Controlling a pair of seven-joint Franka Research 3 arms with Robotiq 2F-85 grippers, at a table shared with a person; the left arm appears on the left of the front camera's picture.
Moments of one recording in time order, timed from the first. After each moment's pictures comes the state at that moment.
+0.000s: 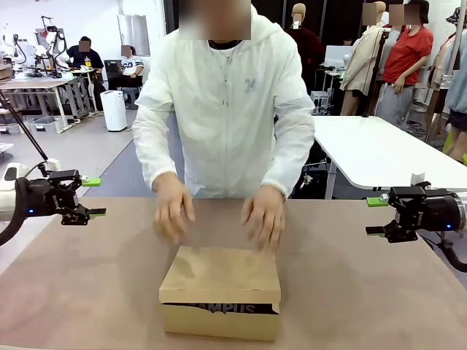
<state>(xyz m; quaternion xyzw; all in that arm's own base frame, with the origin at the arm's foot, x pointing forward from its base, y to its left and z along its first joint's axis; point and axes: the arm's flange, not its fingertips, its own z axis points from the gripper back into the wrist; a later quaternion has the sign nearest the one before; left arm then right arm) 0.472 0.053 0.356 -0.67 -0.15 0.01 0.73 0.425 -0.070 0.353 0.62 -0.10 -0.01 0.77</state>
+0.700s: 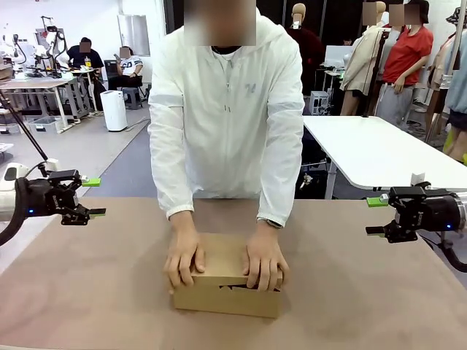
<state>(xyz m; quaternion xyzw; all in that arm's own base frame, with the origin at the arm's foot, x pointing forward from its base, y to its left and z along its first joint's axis) 0.472 0.053 0.356 -0.67 -0.15 0.01 0.73 0.425 -0.070 0.353 0.62 -0.10 -0.01 0.77</state>
